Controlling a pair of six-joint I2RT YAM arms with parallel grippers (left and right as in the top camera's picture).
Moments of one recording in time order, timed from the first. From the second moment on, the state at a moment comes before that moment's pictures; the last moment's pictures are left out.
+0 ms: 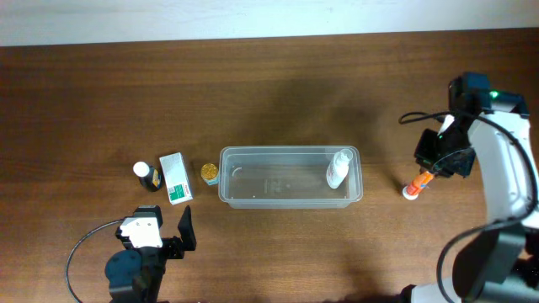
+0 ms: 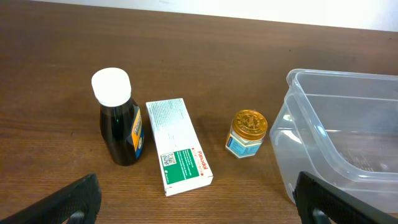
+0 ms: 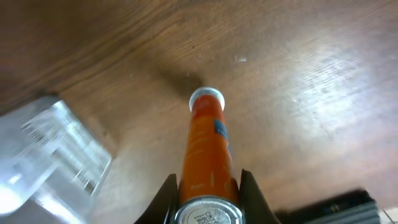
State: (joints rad) left arm 0.09 0.07 0.13 -0.43 0.15 -0.06; right arm -0.23 1.67 1.47 -1.37 -0.01 0.29
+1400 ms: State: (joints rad) left arm 0.09 0.07 0.13 -0.43 0.15 -0.06; right arm 0.32 1.55 1.77 -1.60 -0.05 0.37
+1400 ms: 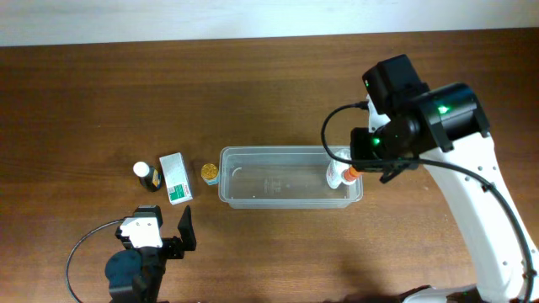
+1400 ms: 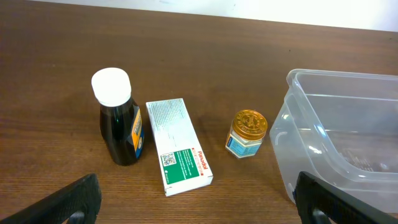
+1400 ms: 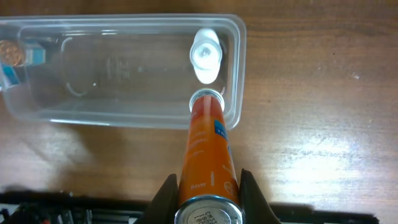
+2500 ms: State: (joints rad) left arm 0.09 0.07 0.13 -0.43 0.15 -0.06; right arm 0.32 1.56 1.31 -1.22 -0.05 0.37
